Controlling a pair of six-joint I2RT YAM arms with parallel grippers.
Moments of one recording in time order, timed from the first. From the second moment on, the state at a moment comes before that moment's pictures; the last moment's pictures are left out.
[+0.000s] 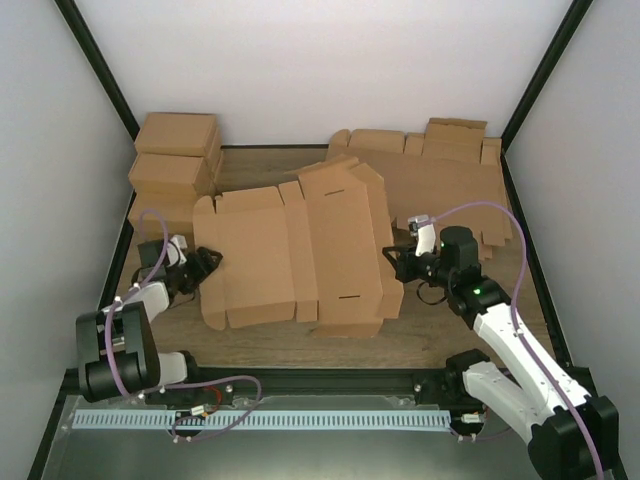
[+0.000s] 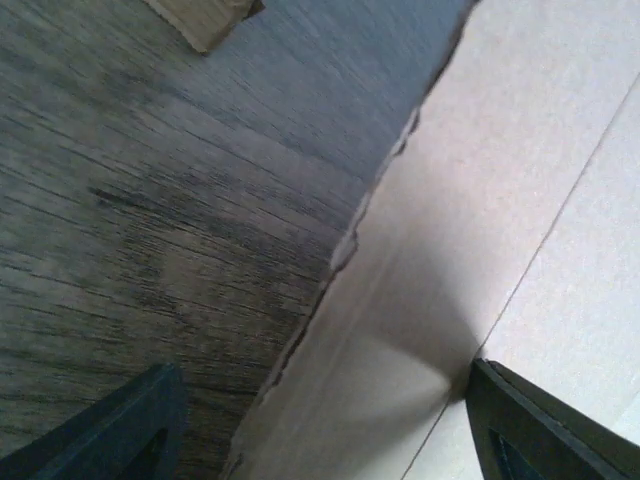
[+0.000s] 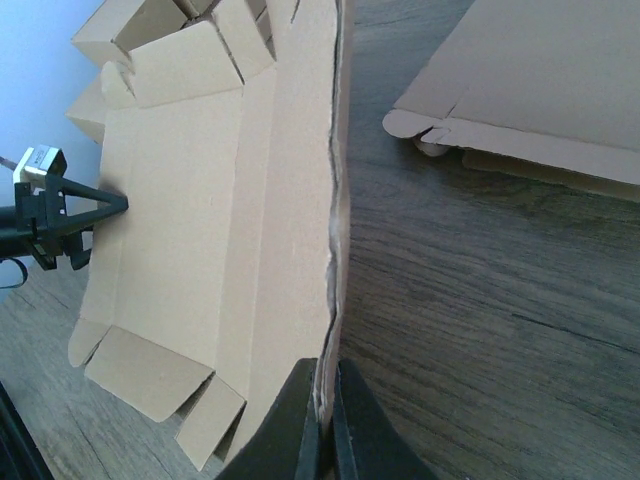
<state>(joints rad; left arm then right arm) 0.25 1.29 0.42 0.01 0.55 -0.54 0.32 0.83 0.58 -0.25 -0.45 0.29</state>
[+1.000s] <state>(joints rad) 0.00 0.86 0.65 -0.27 0.55 -0.40 0.32 0.99 0.57 -0.19 -0.36 0.33</state>
